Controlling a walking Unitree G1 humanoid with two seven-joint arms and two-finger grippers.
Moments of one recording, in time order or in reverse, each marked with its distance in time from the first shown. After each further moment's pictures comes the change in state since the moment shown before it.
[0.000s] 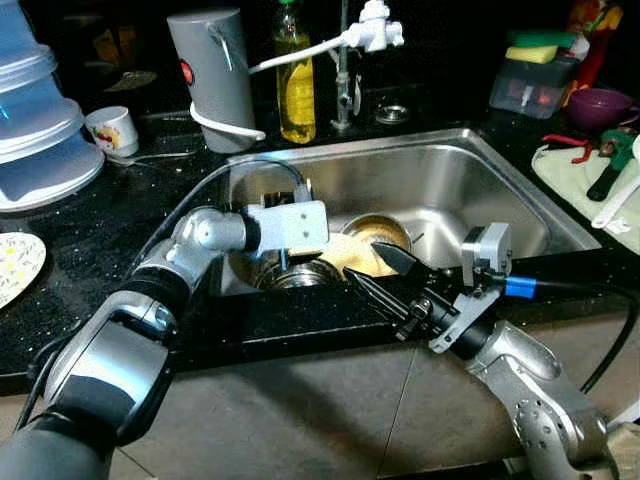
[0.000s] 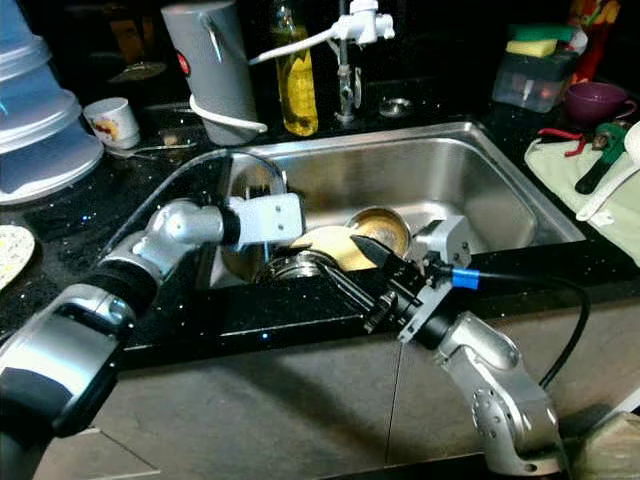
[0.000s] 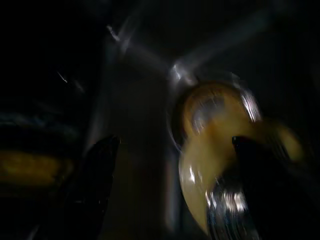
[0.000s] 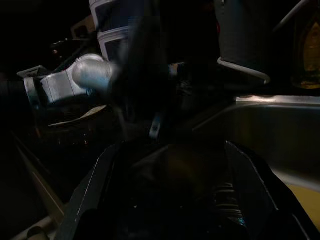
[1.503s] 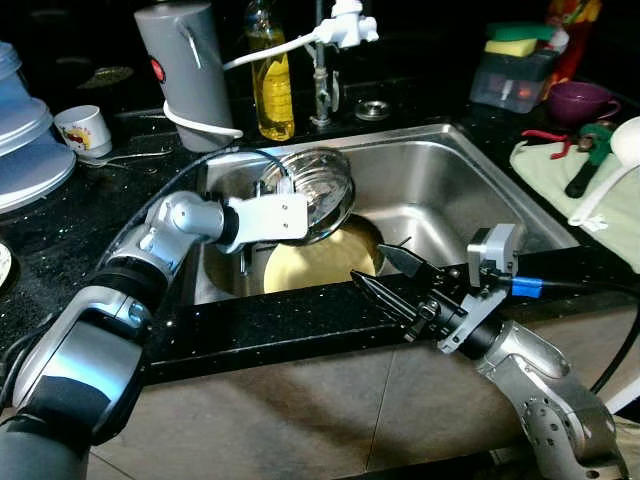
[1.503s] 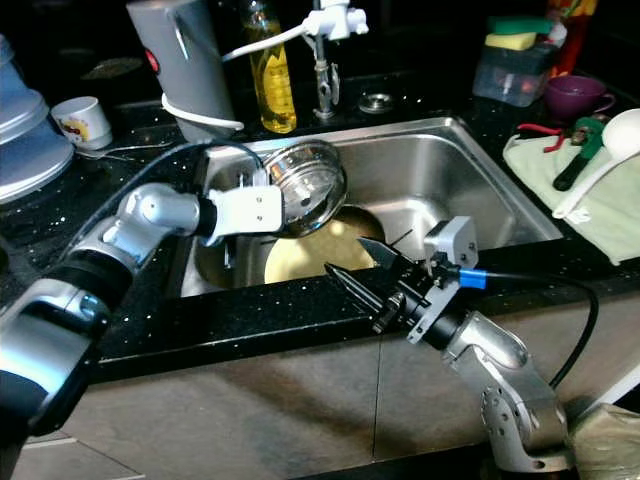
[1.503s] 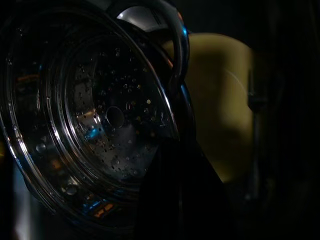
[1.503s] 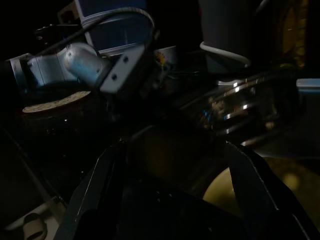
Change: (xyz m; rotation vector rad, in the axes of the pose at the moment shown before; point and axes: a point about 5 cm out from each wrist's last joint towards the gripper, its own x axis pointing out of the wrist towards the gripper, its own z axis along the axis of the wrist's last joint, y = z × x) left arm -0.020 -0.011 -0.031 -0.012 0.260 -0.249; right arm -0.009 -0.009 -0.002 -0.021 0.046 -0.006
